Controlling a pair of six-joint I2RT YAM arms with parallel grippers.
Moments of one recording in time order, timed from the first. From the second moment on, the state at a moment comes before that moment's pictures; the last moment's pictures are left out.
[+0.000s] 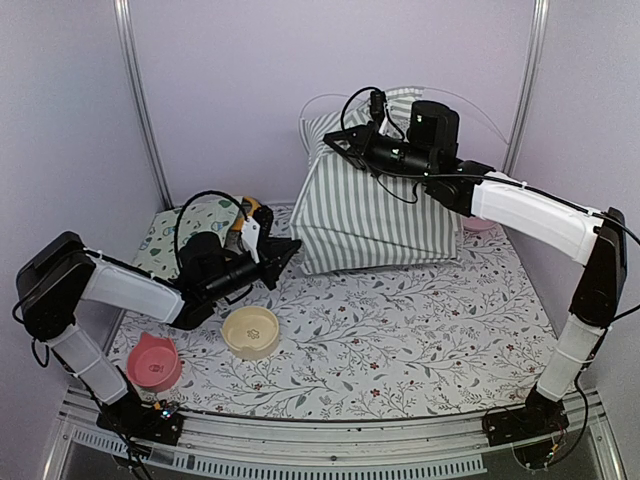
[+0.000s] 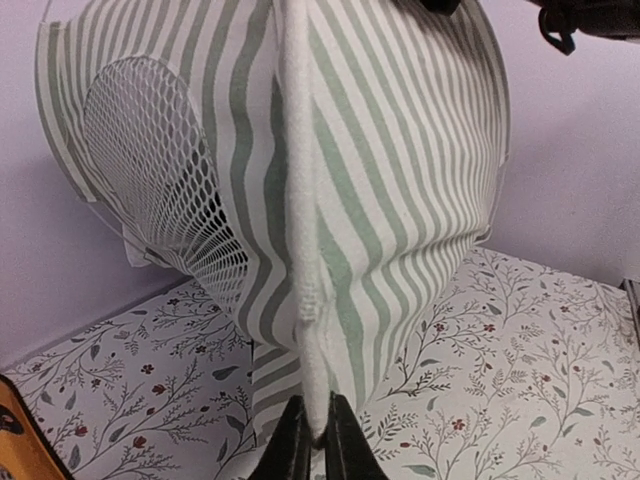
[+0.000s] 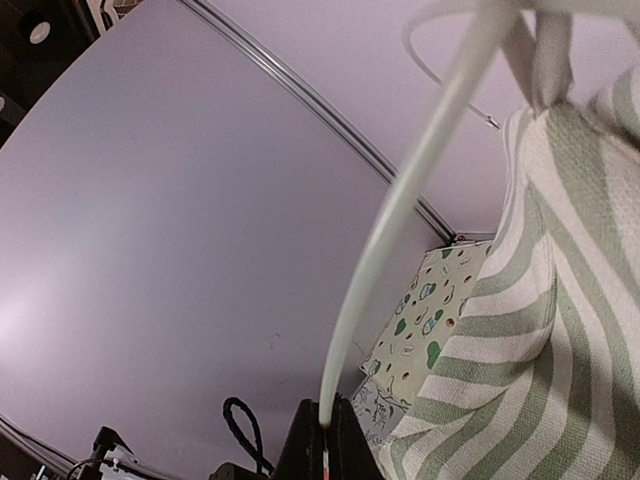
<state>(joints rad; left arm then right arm) -0.73 1.61 0.63 1.02 0.17 -0.01 0.71 1.76 1.64 0.15 -0.30 0.83</state>
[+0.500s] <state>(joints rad) -0.73 1.55 0.62 0.98 0.15 -0.01 0.68 1.74 1.64 0.10 -0.22 0.70</state>
